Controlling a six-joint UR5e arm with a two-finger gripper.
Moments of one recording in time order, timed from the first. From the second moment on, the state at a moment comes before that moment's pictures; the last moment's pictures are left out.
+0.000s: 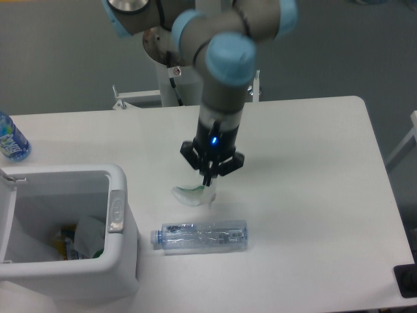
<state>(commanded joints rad) 2.51 -1.66 -1.57 -1.06 1.09 0.47</state>
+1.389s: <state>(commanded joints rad) 2.22 -1.72 -1.43 -0.90 1.13 0.02</state>
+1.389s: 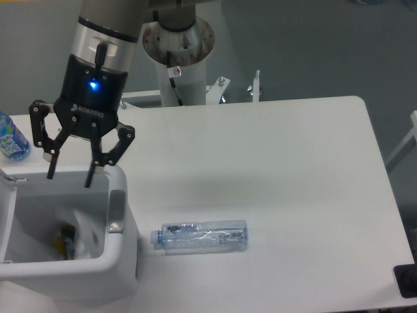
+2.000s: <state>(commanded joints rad) 2.42 -1.76 -1.54 -0.84 1.35 0.45</state>
